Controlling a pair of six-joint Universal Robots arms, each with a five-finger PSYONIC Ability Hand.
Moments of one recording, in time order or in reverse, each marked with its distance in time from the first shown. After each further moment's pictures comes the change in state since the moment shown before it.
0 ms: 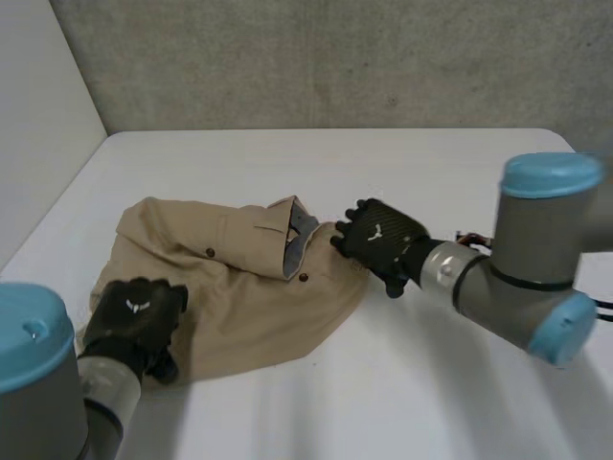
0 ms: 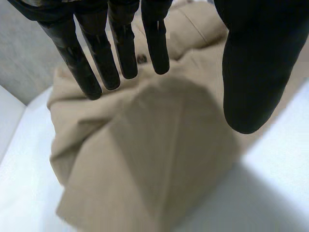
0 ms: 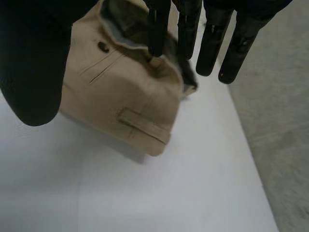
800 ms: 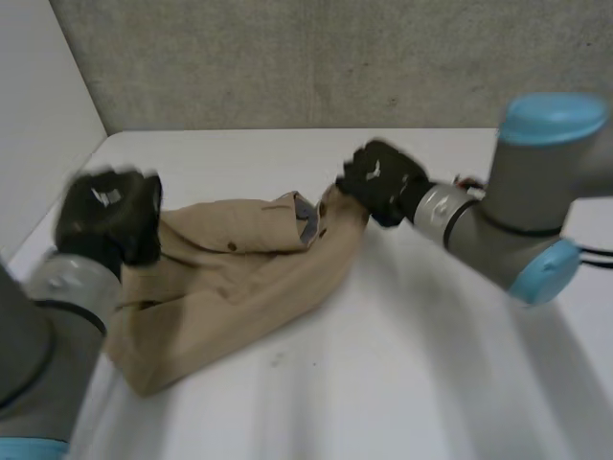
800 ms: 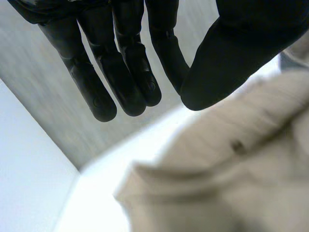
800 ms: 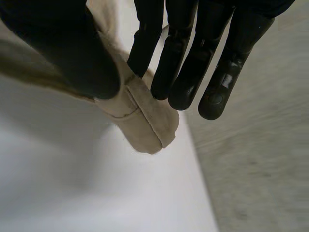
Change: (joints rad) left arm 0.086 0.099 0.187 0.117 0.061 0.025; right arm 0.010 0.027 -0.282 0.043 0.047 0.108; left_hand 0.641 0.698 0.691 0.697 0.661; right_hand 0.618 0.820 0.814 0.824 0.810
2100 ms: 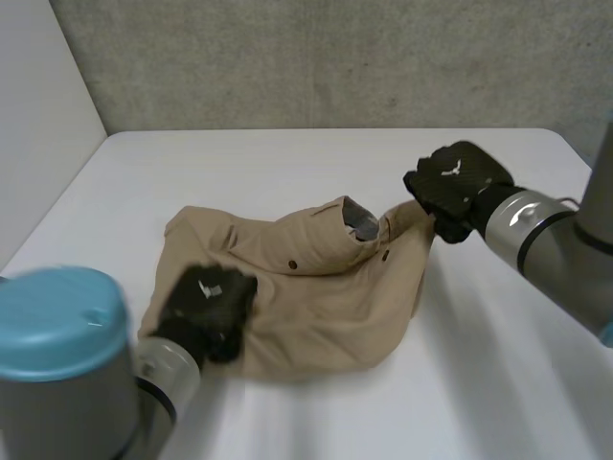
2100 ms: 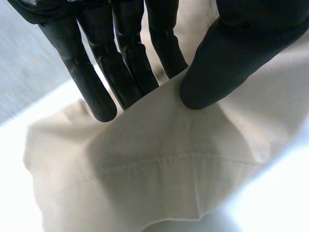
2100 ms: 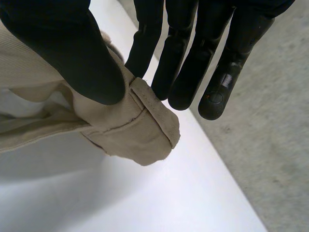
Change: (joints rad) left arm -0.190 -0.186 -0.033 -0.093 0.093 -0.043; right arm -0.062 -0.344 0.345 0.071 0.215 0.195; left_hand -0.017 0.000 -0.010 -0.007 0.009; right_hand 0.035 0.015 0.011 0.013 0.001
